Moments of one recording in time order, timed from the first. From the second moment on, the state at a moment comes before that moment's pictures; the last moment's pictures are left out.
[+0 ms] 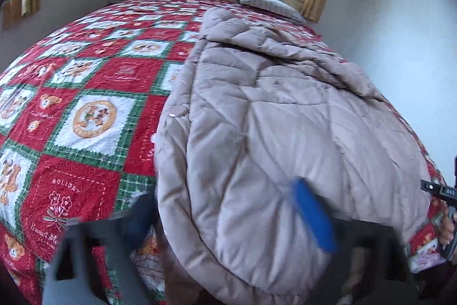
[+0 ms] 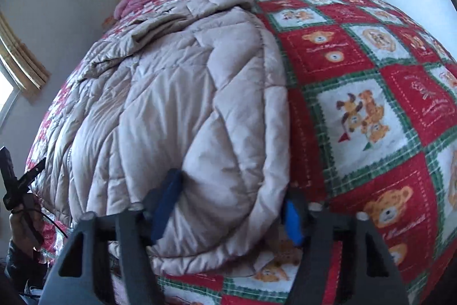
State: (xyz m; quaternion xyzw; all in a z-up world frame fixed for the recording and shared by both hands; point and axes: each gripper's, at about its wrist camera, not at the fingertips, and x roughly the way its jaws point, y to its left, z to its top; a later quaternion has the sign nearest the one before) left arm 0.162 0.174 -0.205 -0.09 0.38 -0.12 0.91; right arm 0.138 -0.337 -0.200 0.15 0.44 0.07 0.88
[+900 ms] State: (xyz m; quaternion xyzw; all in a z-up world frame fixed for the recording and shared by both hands) left arm 0.071 0.172 0.003 -0.13 0.23 -0.31 0.91; right arm 0.020 -0.380 -0.045 0.27 0.24 0.20 0.91
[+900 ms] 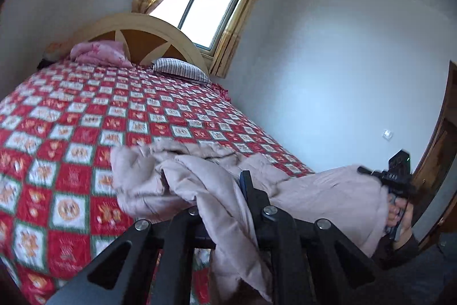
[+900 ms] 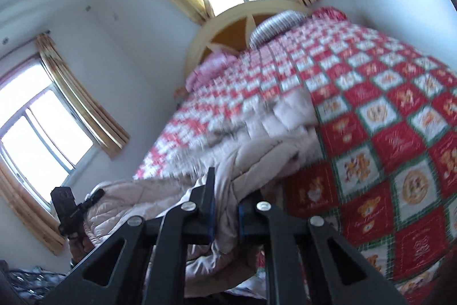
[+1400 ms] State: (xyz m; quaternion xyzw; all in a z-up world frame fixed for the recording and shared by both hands) left arm 0.219 0.184 -0.022 -0.14 0.36 -0.33 0.86; right arm 0.192 -0.423 -0.033 0.35 0.29 0.14 0.88
